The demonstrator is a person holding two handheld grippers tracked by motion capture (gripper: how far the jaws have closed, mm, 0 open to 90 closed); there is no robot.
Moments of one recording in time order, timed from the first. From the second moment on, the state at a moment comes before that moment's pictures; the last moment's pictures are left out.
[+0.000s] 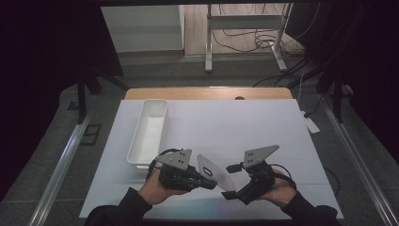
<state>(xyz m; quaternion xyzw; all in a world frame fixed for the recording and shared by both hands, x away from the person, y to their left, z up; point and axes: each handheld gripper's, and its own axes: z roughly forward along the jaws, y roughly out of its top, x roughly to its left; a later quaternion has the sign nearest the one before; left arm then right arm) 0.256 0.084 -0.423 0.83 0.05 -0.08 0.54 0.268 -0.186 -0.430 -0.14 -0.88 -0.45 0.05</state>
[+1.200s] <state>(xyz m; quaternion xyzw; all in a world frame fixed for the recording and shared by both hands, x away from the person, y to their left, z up) 0.284 0.098 -0.422 0.86 0.16 -0.02 0.49 0.276 -0.218 -0.433 -0.26 -0.88 -0.40 -0.04</state>
